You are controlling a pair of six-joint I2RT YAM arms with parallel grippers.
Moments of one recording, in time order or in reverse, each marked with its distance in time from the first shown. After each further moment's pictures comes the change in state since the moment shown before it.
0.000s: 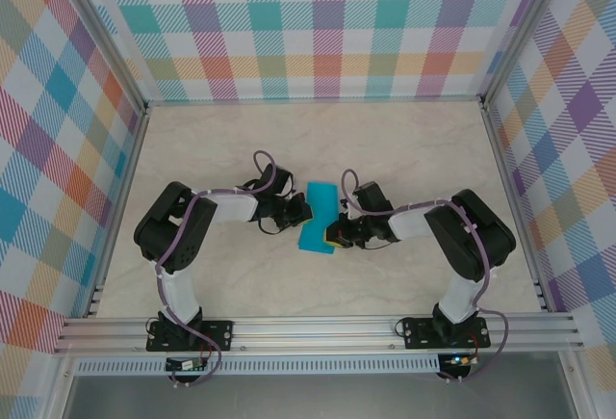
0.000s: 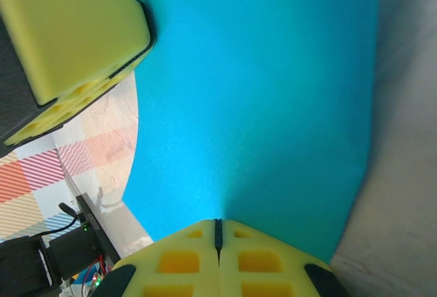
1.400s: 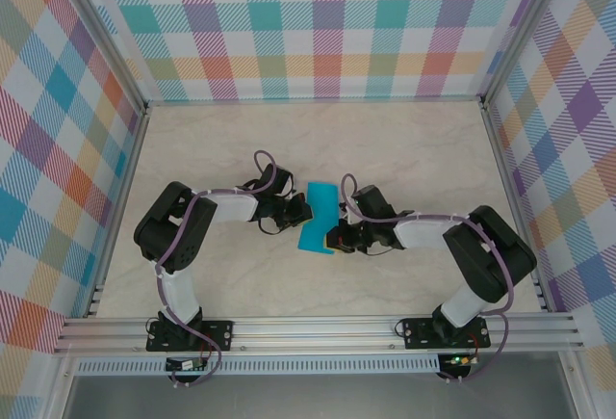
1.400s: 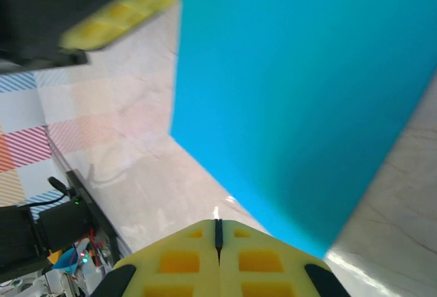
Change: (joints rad) left arm 0.000 0.000 0.000 -0.001 0.001 0.014; right arm 0.058 -0.173 -0.031 -0.115 0.058 -0.035
